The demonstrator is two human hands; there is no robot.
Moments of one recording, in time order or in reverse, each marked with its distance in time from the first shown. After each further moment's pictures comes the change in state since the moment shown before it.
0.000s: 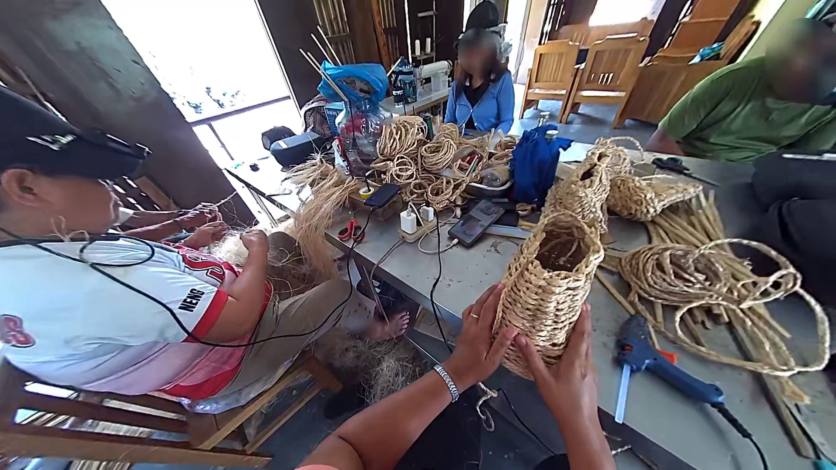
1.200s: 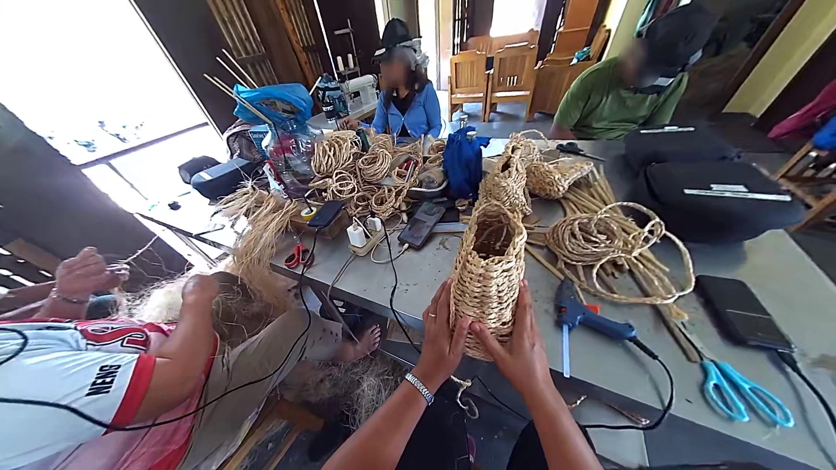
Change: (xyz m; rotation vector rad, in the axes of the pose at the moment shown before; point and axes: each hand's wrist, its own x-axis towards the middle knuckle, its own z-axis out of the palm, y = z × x) left_hand -0.003 -0.004 0.006 -0.013 0.009 -0.003; right_hand 0.000 0.005 -0.001 0.044 0.001 0.013
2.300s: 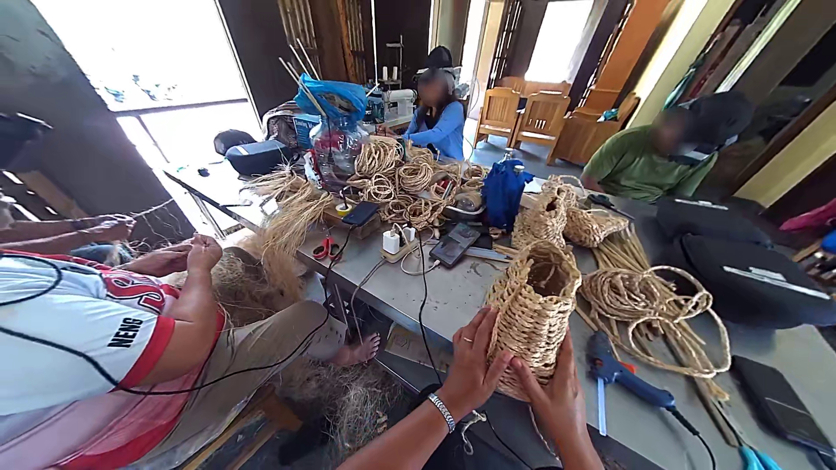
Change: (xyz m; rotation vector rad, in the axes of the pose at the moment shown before) left_hand 0.001 -0.002 -0.008 -0.026 0.020 0.003; right_hand -0.002 -0.010 0.004 -0.100 -0.013 0.043
